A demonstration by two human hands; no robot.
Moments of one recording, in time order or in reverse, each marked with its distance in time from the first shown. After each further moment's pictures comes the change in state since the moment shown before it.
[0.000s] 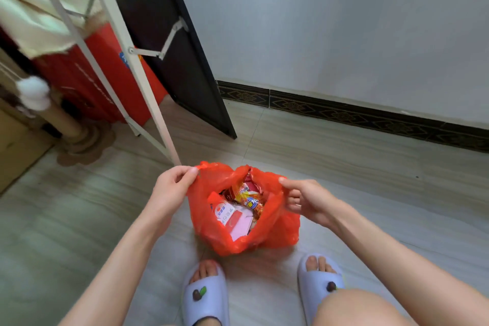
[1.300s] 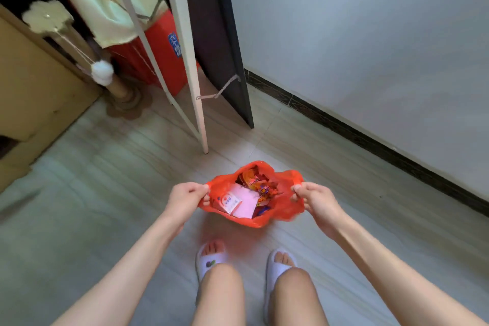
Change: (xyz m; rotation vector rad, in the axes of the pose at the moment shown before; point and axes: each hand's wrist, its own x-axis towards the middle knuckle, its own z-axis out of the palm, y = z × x) left_hand -0.050 0.167 -0.073 -0.095 0.023 -0.554; right_hand -0.145 -0.191 0.066 -0.320 0.128 0.075
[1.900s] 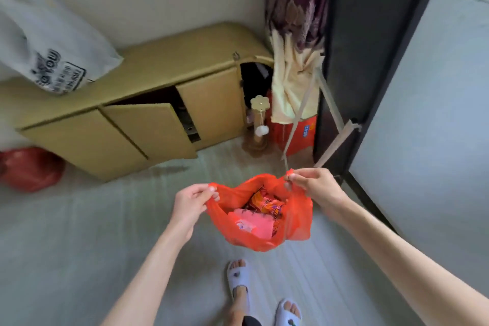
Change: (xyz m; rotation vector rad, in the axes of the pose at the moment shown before) left_hand -0.378 0.152 -0.214 -0.588 0.578 0.126; right_hand -0.326 -0.289 0.145 -0.492 -0.640 -0.423
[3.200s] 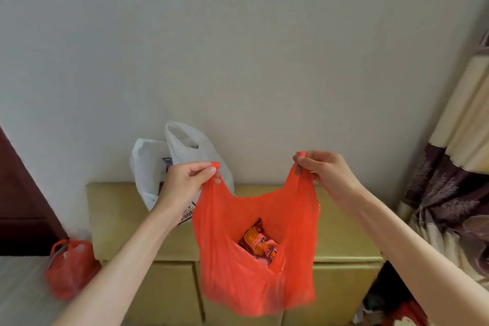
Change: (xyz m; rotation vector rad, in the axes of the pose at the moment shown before) left_hand 0.358 0.374 -0.384 -0.115 0.297 0.600; right_hand 0.371 -0.471 0.370 -0.066 -0.205 -0.607
